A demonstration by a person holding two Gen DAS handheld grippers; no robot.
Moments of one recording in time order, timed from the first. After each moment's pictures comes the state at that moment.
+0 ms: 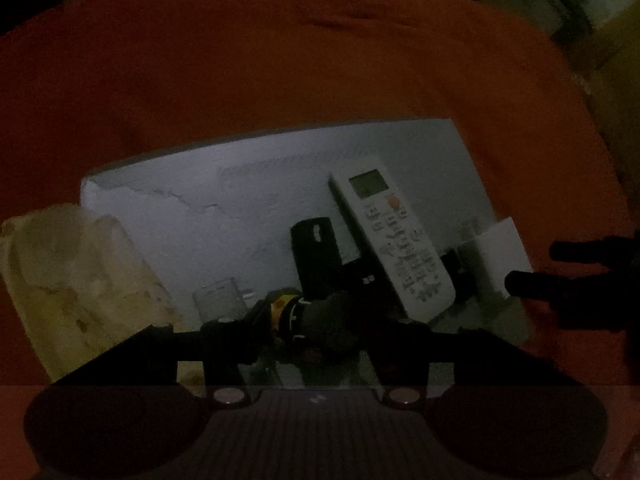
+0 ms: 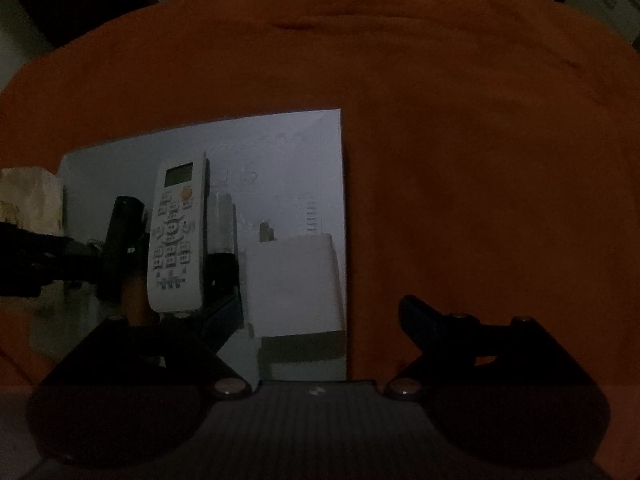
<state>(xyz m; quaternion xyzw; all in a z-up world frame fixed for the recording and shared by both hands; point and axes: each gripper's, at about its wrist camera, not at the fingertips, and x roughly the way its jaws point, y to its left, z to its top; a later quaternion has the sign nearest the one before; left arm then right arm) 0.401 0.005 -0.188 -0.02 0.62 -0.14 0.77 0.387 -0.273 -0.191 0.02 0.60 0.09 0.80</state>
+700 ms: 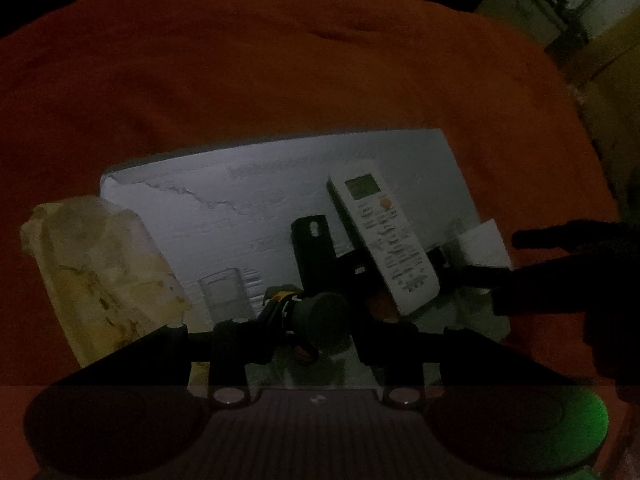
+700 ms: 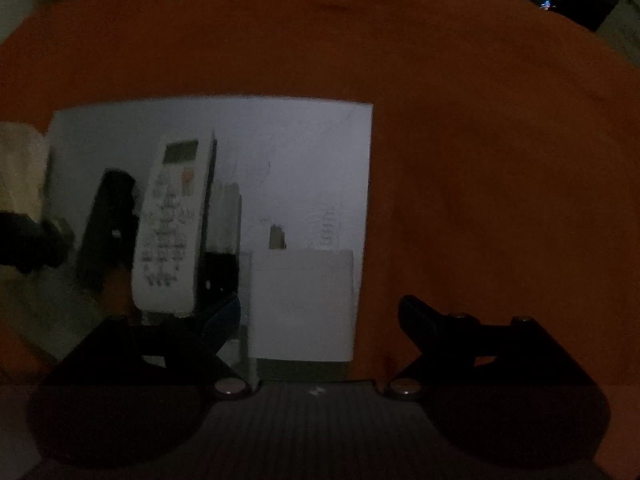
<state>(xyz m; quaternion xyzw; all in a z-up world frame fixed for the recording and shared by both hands) 0.395 0.009 -0.169 -0.03 0.62 -0.14 0.77 0.407 -0.242 -0.212 -0.05 0.61 0.11 0.78</state>
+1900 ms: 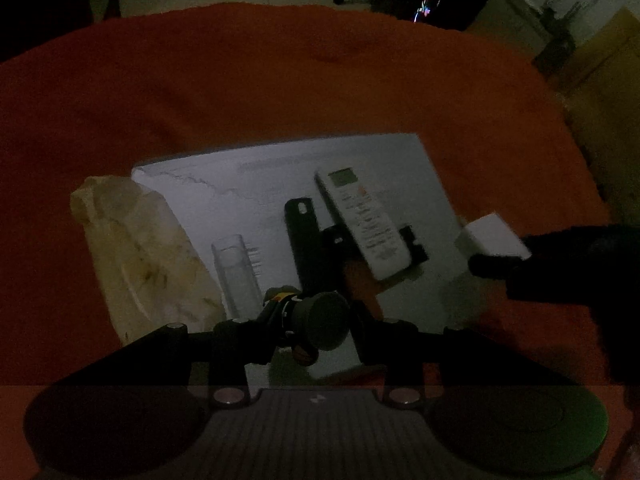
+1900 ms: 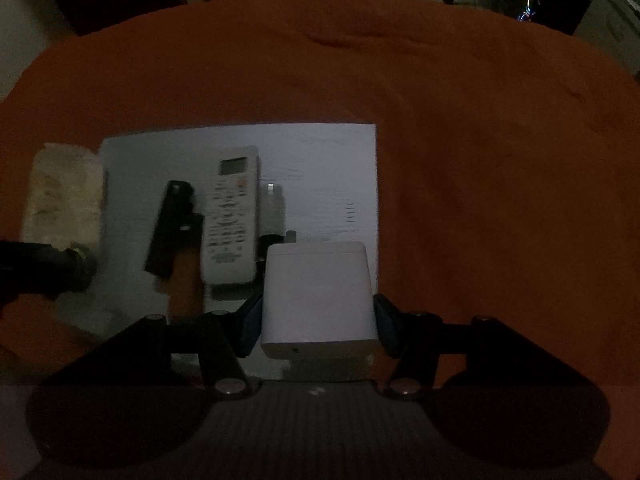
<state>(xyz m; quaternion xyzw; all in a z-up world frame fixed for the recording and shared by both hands) 0.339 0.010 -0.123 -0.03 0.58 -0.13 0.80 0.371 -0.232 -0.174 0.00 0.58 0.11 0.81</state>
